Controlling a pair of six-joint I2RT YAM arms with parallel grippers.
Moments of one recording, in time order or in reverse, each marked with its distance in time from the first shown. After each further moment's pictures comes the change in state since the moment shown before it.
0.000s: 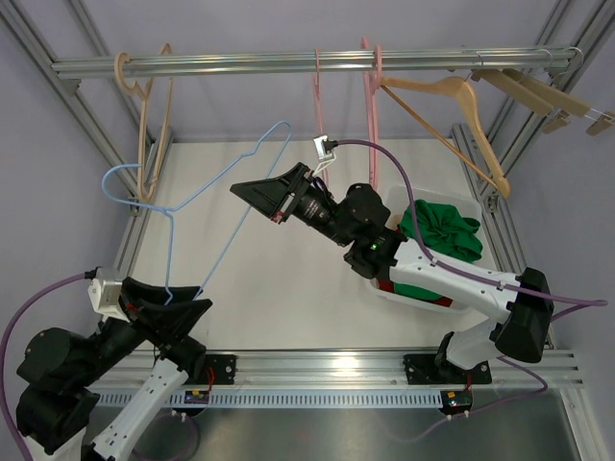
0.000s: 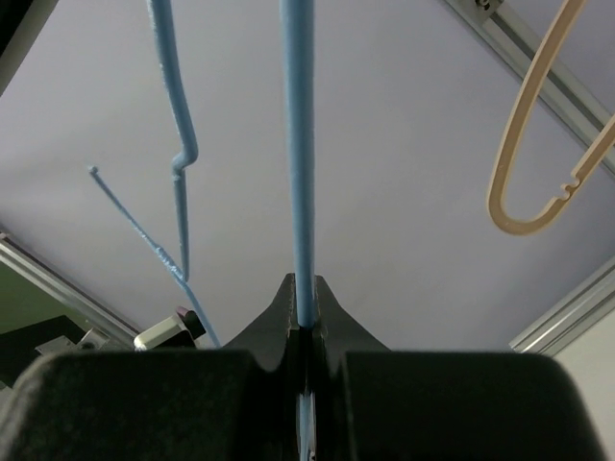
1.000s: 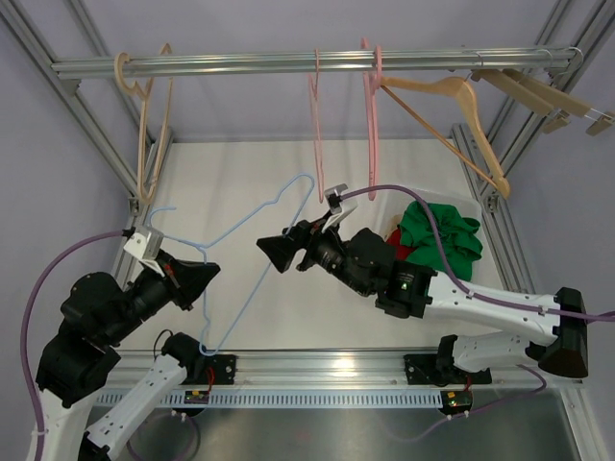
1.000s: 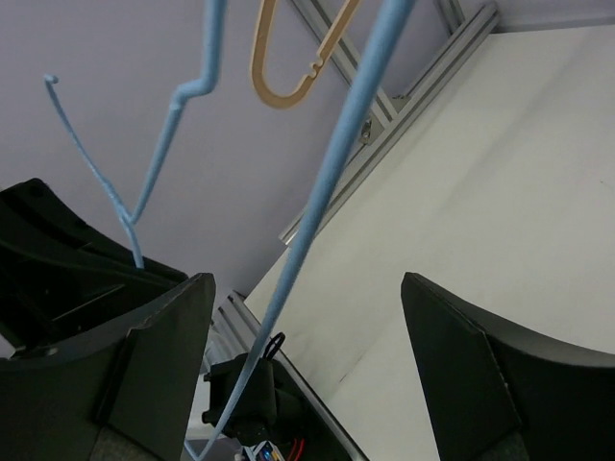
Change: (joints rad) left arm 0.000 0.238 0.008 -0.025 -0.162 0.080; right arm 0.174 -0.266 -0.243 -0.415 0.391 -0.369
